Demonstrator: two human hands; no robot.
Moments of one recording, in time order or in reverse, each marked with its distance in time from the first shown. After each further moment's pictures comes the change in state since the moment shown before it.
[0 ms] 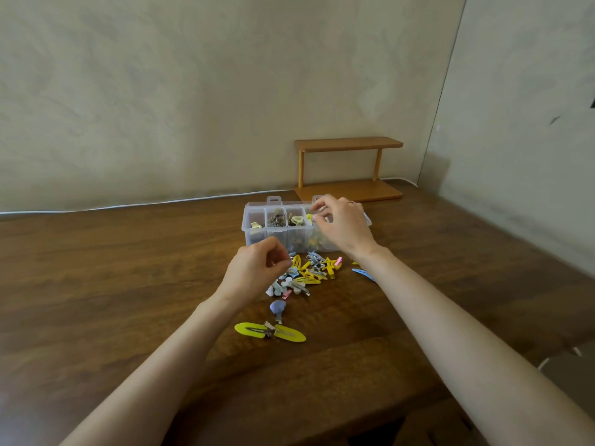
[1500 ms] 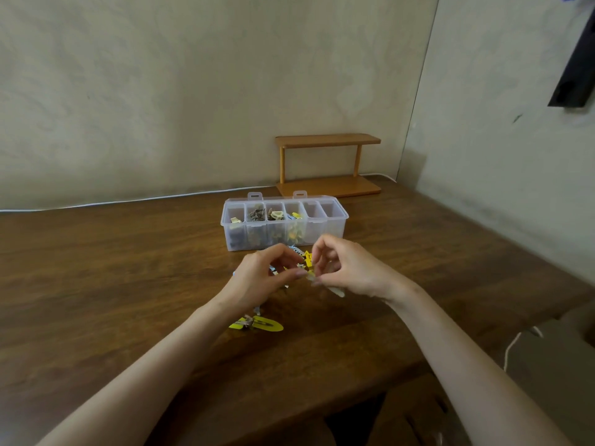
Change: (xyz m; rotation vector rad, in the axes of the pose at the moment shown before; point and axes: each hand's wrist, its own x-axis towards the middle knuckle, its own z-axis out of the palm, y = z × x) left_hand -0.016 0.025 0.021 -0.243 -0.161 0.134; right_hand -0.090 -0.020 -0.066 0.425 -0.517 0.163
